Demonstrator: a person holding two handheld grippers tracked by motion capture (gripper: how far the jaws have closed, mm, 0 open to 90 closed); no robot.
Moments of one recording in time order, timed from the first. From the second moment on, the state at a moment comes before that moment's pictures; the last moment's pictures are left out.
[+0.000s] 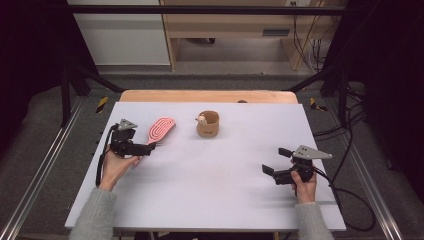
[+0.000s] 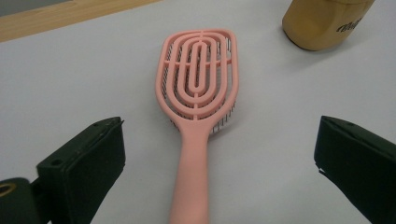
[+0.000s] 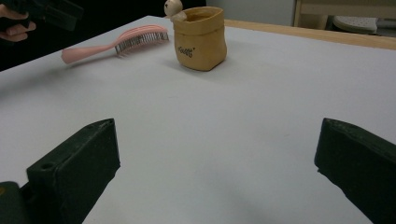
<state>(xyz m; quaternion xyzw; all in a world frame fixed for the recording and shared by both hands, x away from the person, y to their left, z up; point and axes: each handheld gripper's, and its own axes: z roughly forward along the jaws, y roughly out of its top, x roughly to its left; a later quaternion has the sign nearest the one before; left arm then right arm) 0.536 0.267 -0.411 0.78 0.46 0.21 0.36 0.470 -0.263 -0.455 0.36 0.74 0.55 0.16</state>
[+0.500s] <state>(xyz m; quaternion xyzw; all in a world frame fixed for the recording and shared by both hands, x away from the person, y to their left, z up) 0.552 0.268 -0.405 0.79 0.47 0.20 0.33 0.470 -0.263 -0.455 0.36 0.74 0.55 0.16</state>
